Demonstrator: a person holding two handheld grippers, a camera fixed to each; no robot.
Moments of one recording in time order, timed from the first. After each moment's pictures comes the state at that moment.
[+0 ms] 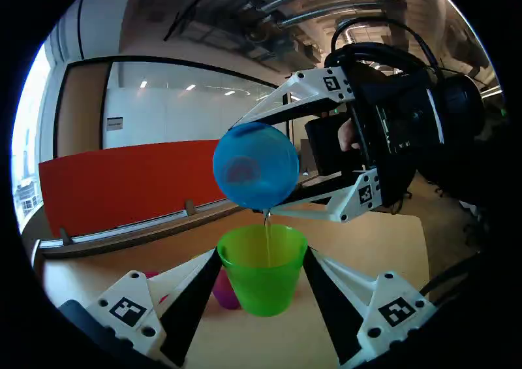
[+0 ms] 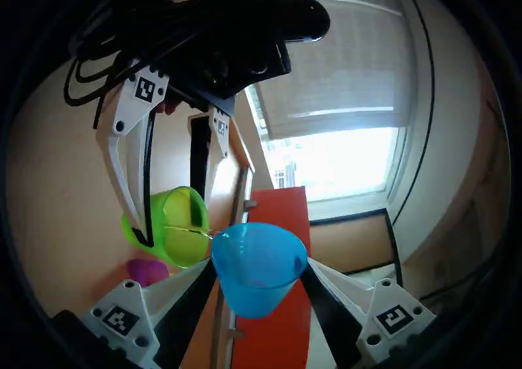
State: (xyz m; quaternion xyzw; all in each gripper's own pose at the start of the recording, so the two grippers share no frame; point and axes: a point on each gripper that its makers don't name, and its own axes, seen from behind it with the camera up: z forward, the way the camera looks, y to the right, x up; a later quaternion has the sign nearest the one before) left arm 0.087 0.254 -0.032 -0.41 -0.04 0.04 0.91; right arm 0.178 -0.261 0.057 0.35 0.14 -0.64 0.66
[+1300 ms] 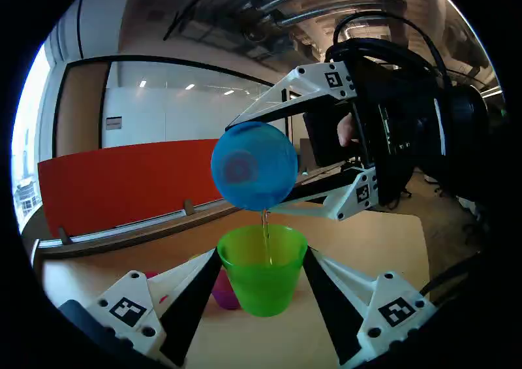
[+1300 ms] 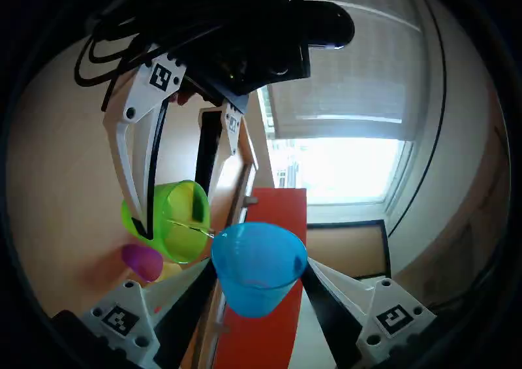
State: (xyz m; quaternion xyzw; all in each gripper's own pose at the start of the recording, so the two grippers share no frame) left arm 0.083 0.258 -0.029 -0.41 -0.05 0.04 0.91; right arm 0.180 -0.258 0.062 0.34 0.15 -0.68 0.63
